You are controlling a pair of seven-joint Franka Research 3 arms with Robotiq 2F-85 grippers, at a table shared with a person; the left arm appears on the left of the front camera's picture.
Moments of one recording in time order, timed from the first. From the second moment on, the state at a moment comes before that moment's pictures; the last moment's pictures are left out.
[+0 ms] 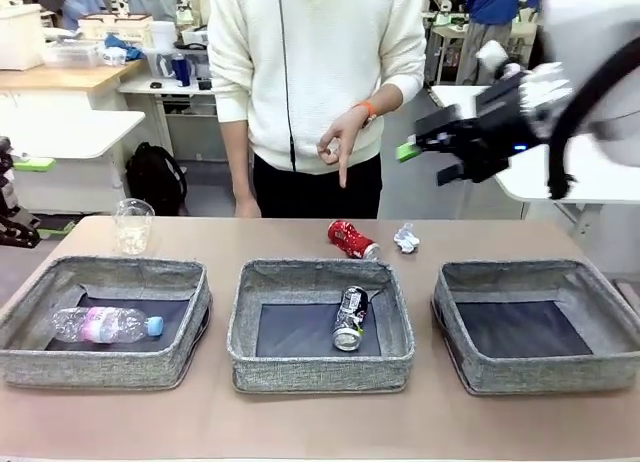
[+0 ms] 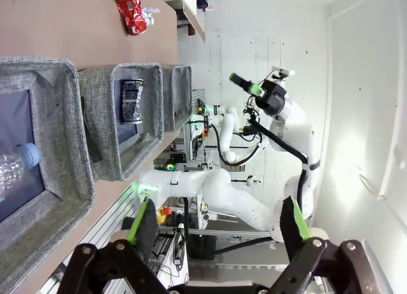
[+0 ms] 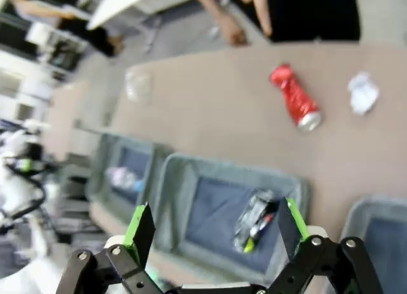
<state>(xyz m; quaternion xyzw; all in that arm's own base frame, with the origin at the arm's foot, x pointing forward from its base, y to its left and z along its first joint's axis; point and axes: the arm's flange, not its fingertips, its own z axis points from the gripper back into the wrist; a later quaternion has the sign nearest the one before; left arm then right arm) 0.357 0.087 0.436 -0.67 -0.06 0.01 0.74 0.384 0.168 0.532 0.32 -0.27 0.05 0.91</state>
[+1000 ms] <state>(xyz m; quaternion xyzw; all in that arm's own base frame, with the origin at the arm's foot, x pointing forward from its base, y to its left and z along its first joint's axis) 0.356 0.087 0.437 -0.67 -0.06 0.01 0.74 0.496 0.232 0.444 0.14 -0.20 0.20 0.95</state>
